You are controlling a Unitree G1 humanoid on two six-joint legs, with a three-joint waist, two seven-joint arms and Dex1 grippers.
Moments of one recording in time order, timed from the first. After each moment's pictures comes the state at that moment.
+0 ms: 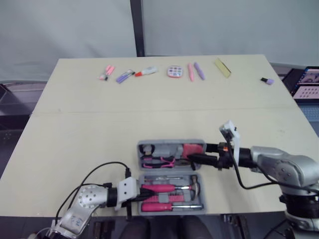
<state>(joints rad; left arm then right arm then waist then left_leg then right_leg) 0.11 0.57 -0.26 -0.13 -0.12 -0.05 -0.91 -0.28 -0.67 -0.12 -0.40 0.80 1.16 0.84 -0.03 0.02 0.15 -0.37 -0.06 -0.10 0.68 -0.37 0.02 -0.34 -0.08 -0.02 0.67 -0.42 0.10</state>
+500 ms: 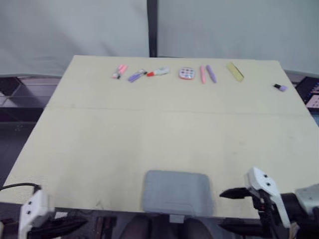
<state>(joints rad) 0.80 0.84 0.70 -0.51 -0.60 0.43 -1.16 0.45 -1.03 -0.50 -0.83 0.72 0.87 1.15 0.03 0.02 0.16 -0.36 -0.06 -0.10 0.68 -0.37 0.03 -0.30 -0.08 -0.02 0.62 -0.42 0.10</state>
